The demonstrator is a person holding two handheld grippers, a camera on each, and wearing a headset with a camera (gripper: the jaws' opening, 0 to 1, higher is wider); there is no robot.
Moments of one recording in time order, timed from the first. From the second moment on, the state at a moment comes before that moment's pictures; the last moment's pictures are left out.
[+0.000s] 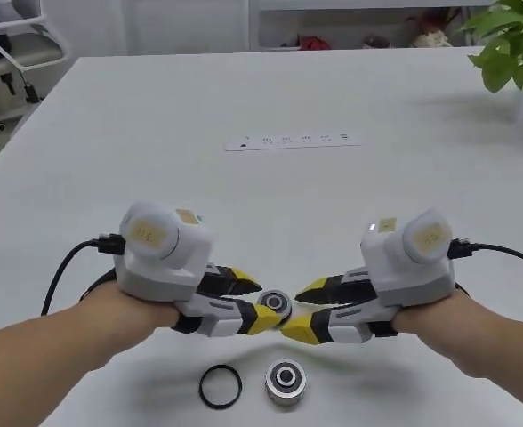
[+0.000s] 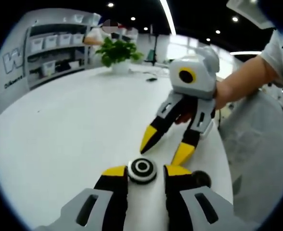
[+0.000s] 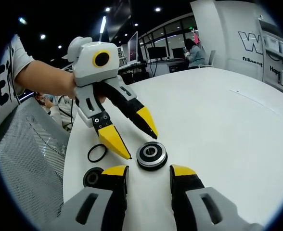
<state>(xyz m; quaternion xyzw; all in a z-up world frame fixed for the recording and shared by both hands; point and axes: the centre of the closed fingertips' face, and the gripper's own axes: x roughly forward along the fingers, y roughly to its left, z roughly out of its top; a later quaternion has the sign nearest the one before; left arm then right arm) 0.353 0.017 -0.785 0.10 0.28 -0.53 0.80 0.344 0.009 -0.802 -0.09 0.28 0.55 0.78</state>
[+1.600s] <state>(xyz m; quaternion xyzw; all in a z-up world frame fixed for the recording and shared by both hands) 0.358 0.012 -0.792 0.14 0.26 -0.49 0.82 0.347 0.007 -0.808 -0.12 0.27 0.55 0.78</state>
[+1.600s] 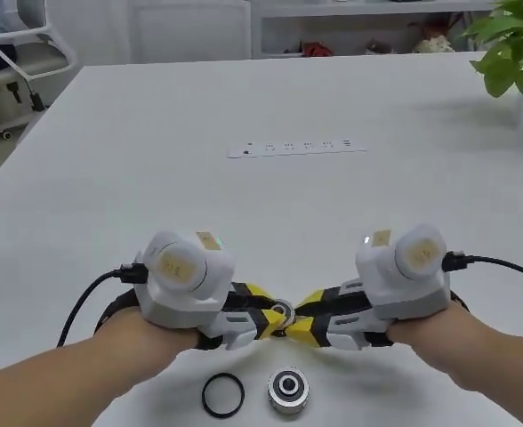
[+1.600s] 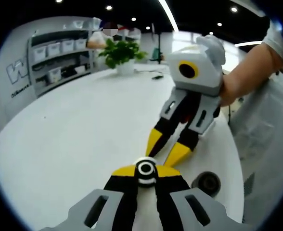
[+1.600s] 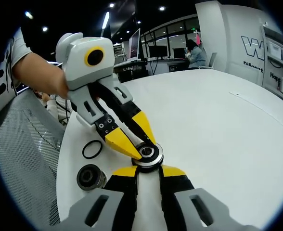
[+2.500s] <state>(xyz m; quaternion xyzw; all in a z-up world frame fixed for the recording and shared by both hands) 0.358 0.012 -0.793 0.16 0.25 -0.48 0.83 0.354 -0.001 -0.806 -0.03 0.32 0.51 0.80</state>
